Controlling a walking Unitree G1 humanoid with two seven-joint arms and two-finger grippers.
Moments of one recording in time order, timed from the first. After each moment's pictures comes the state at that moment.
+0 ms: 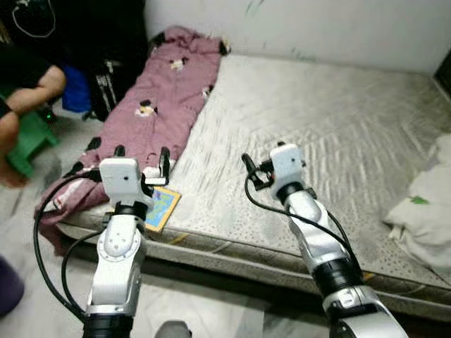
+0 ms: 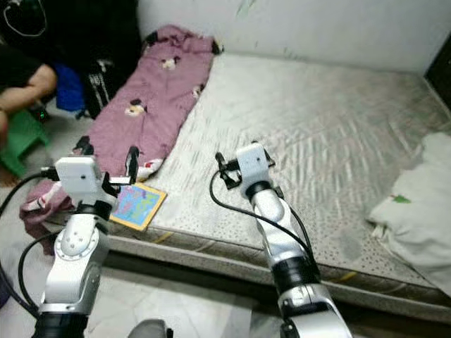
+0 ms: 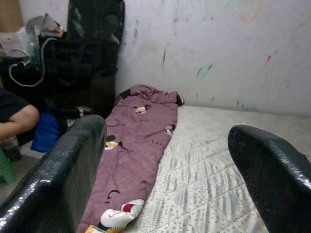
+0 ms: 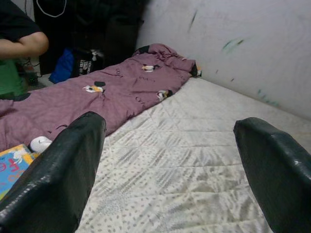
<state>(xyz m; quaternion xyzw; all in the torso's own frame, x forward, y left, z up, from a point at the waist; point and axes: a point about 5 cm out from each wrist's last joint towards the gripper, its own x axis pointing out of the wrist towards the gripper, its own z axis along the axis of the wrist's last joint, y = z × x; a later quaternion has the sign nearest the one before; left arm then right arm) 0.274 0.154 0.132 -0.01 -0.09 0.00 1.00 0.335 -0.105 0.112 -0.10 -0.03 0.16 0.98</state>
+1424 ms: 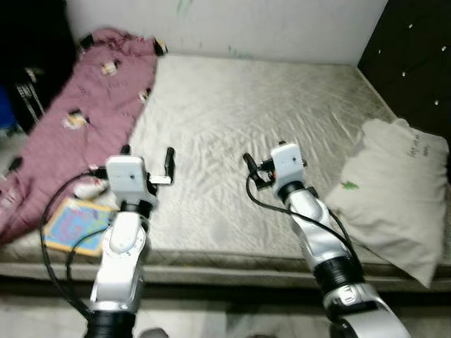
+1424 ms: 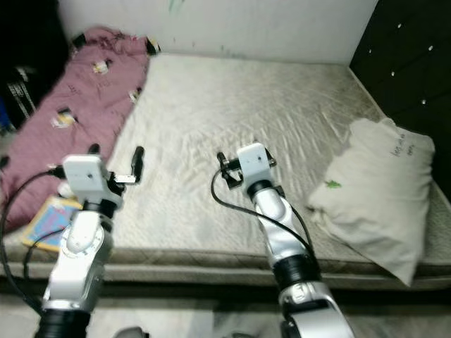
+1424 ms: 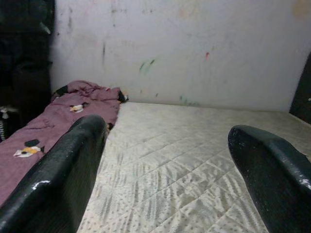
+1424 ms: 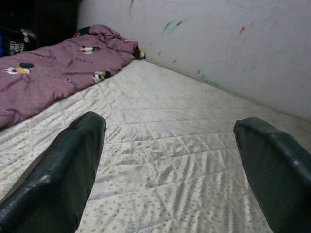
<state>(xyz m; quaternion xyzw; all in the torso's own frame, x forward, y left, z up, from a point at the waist) 0.278 0.150 0.133 0.00 -0.09 0.00 1.00 0.337 -0.108 0.110 -0.10 -0.03 0.15 0.98</state>
